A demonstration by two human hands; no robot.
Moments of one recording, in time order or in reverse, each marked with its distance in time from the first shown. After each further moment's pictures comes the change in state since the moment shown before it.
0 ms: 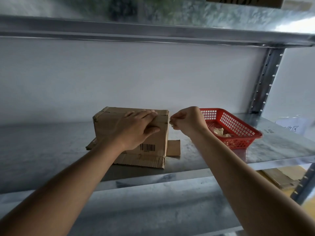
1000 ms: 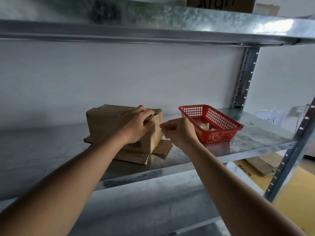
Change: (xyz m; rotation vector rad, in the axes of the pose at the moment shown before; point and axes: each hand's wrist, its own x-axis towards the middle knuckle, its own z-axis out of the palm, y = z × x) left_hand 0.027 0.019 0.006 -0.230 0.001 -0.061; right_hand -0.049 0.011 -0.001 -0.057 0.031 -0.007
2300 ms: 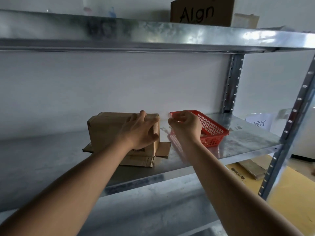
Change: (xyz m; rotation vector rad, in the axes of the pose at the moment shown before) left_hand 0.028 0.053 0.011 0.193 -0.172 0.023; right_hand 0.026 0.014 -0.045 0.159 0.366 0.044
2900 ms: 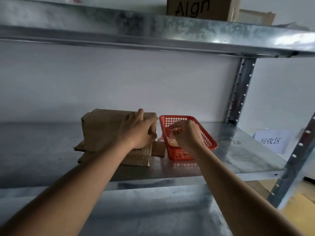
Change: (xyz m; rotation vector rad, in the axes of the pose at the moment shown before) left_hand 0.055 0.086 0.011 -0.014 0.064 -0.263; right_hand 0.094 0.070 -0.061 -0.450 -0.395 -0.314
